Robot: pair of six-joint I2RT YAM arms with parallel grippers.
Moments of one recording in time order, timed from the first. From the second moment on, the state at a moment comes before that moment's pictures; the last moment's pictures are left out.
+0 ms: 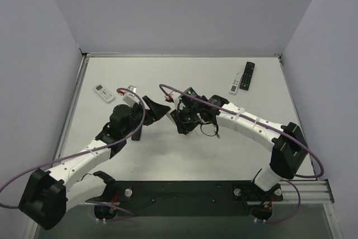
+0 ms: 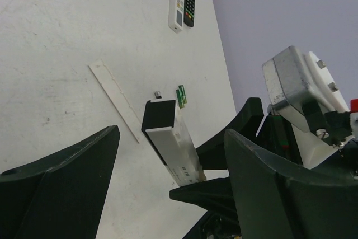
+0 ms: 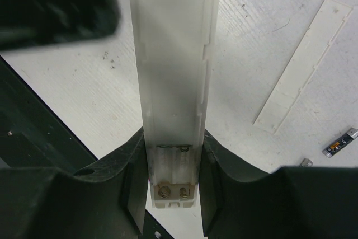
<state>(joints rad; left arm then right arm) -0.53 1.00 0.51 0.29 0.13 -0.96 0.86 1.58 1.26 -0.68 -0.13 0.06</state>
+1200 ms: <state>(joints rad) -0.61 1.22 0.51 0.53 0.09 -1.05 0.79 1.44 1.19 -0.60 -0.13 0.18</state>
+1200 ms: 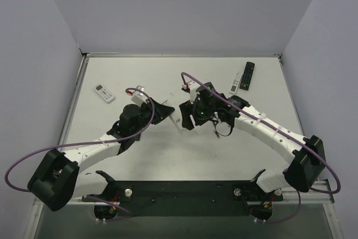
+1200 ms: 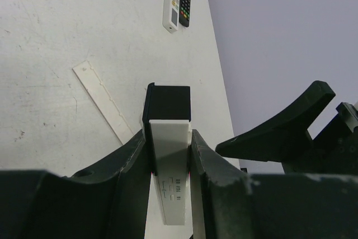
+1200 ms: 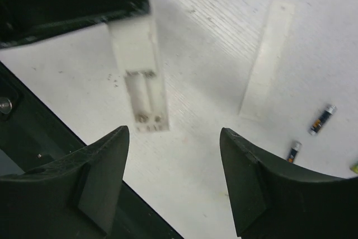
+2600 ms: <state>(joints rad) -0.52 1.22 0.50 0.60 0.37 -0.94 0.50 1.84 1.17 -0.81 0.07 0.17</state>
